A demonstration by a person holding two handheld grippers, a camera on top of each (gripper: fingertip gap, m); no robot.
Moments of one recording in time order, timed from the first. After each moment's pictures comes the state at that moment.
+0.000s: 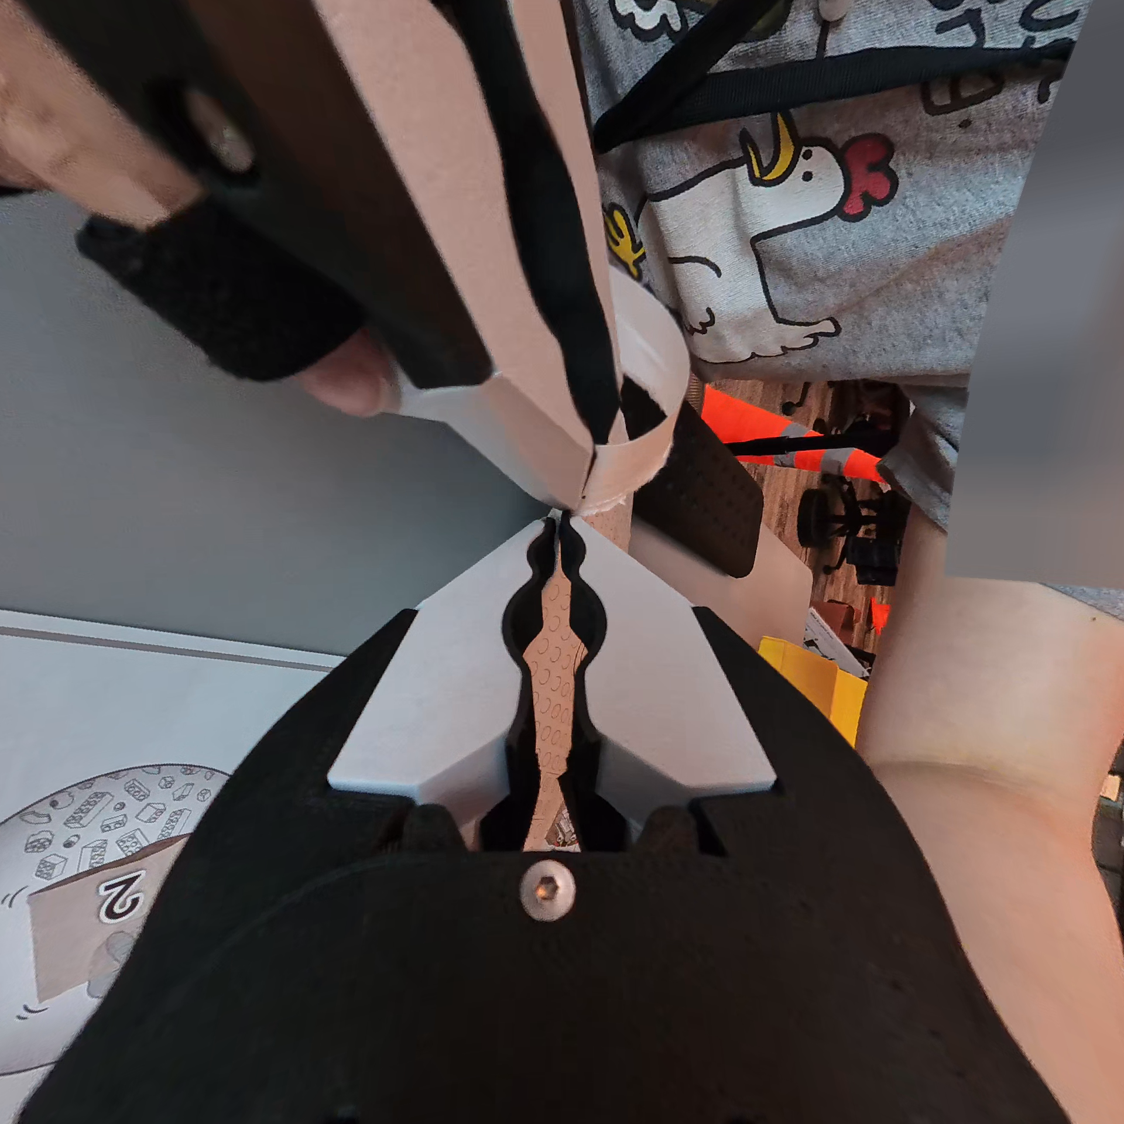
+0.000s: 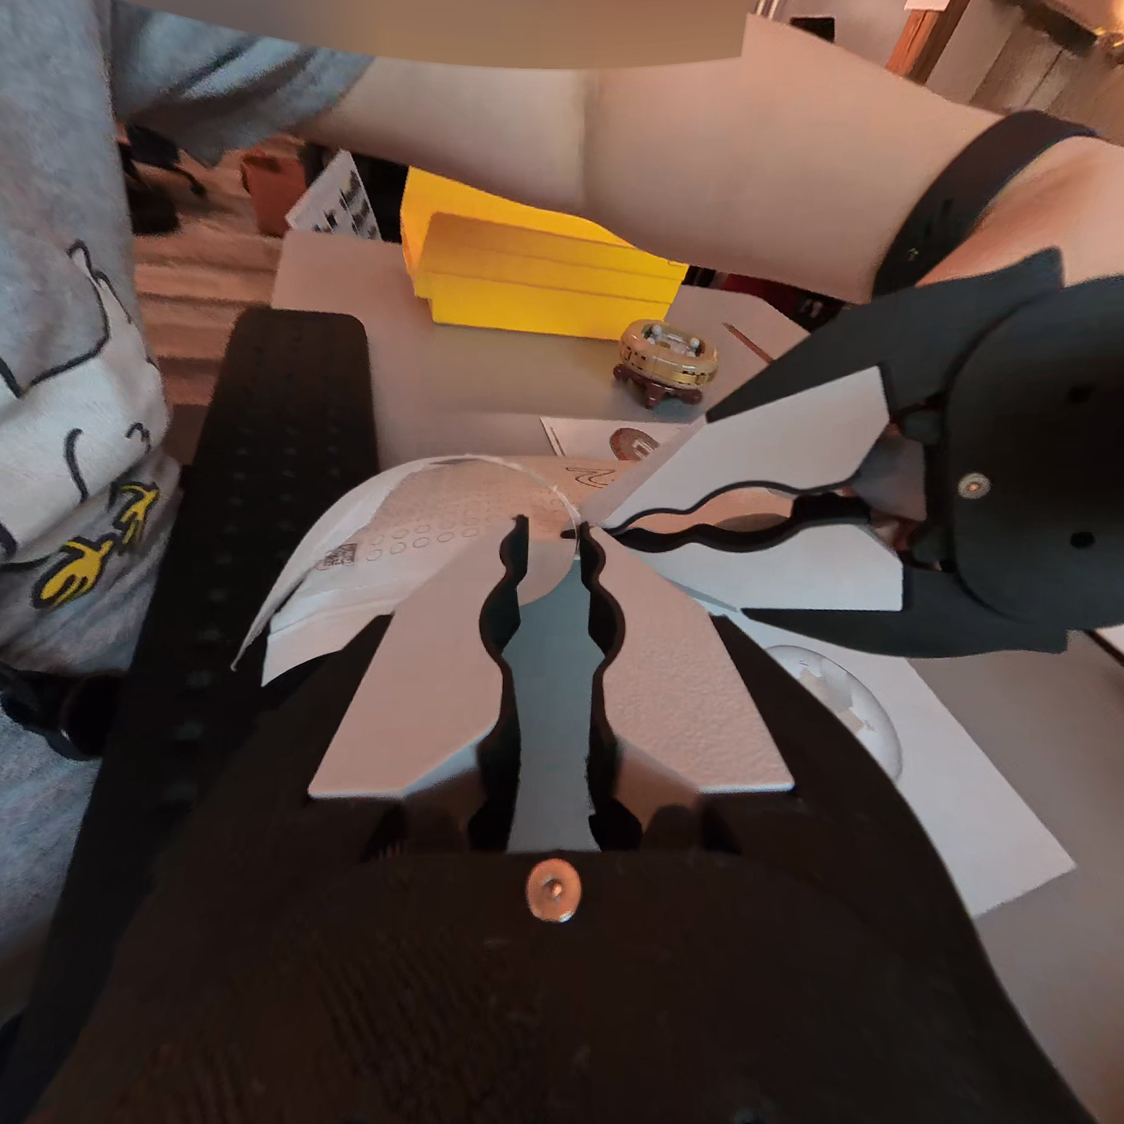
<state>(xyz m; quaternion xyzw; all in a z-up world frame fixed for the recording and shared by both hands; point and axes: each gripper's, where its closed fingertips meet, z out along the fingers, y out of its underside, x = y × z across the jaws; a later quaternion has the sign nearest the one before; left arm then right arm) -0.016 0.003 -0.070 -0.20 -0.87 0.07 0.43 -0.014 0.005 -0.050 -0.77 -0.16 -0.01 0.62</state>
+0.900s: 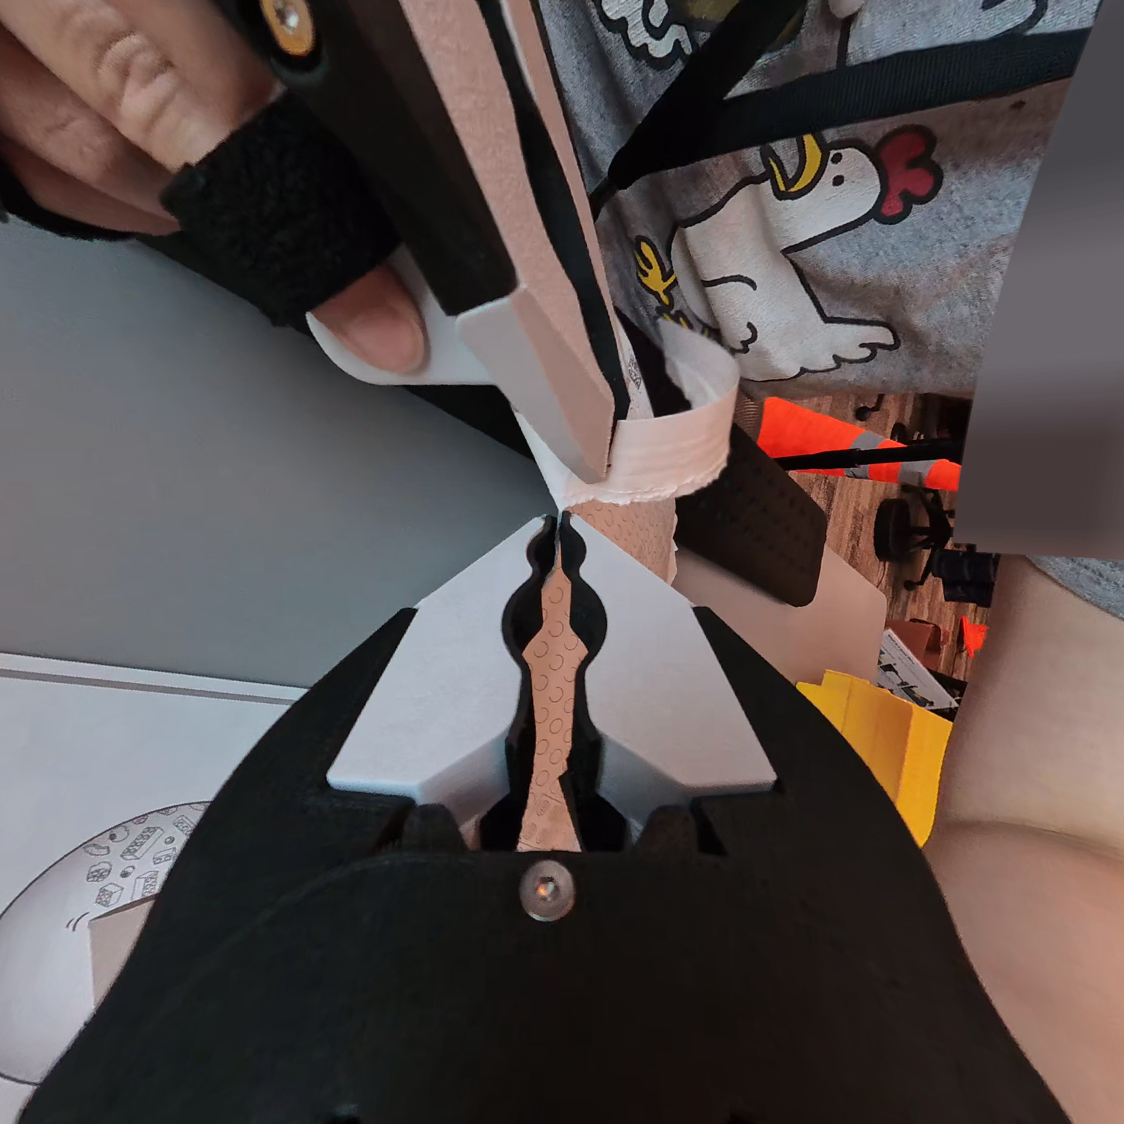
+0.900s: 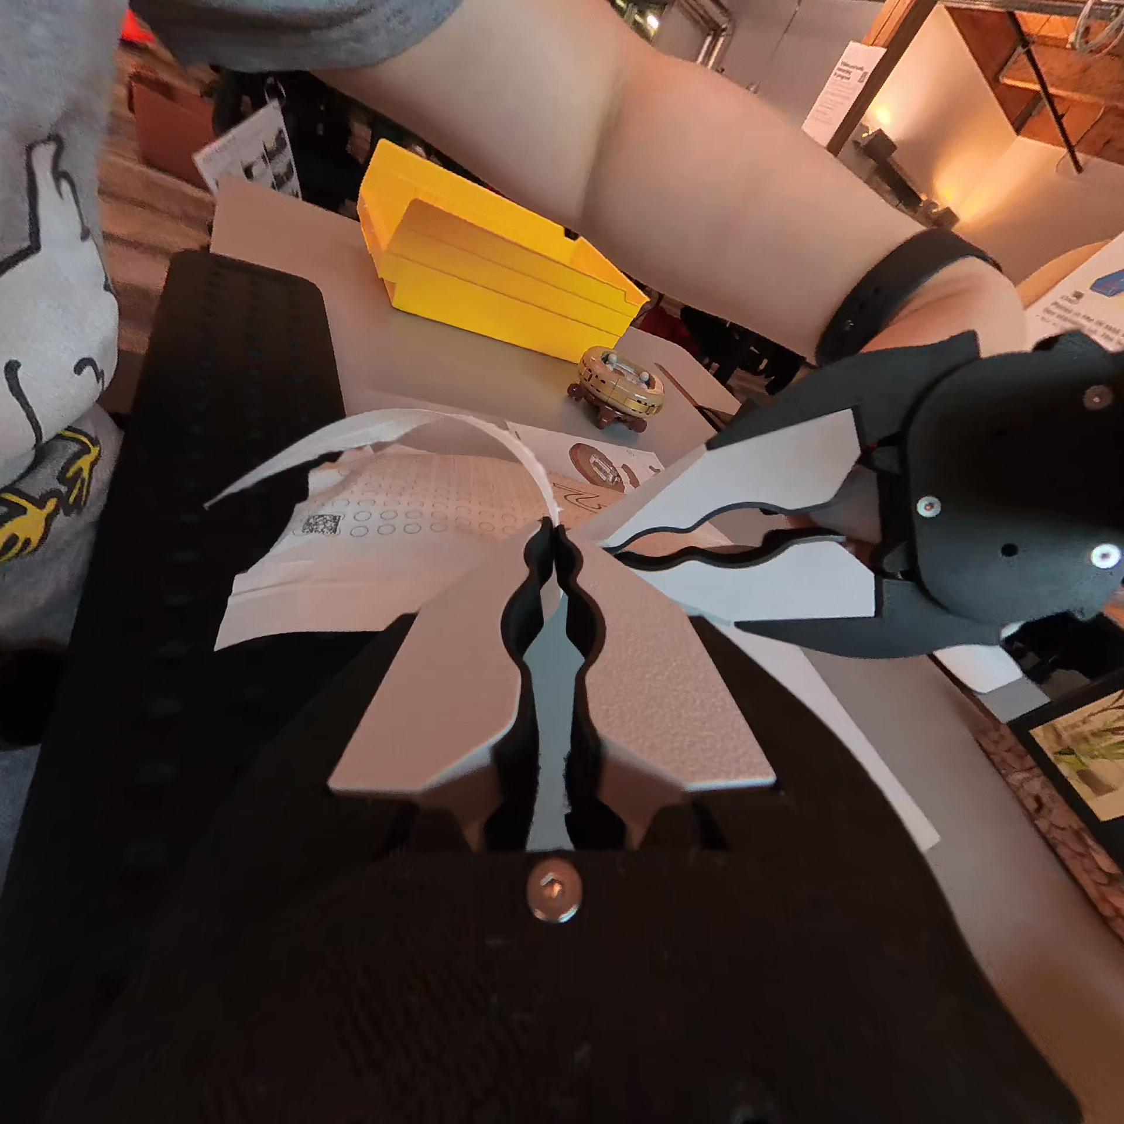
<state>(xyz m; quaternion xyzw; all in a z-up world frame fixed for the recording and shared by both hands) -0.024 -0.015 -0.081 -0.22 -0.89 0.10 0.39 -0.029 -0.007 -0.053 -0.73 -0.19 -0.12 0.64</state>
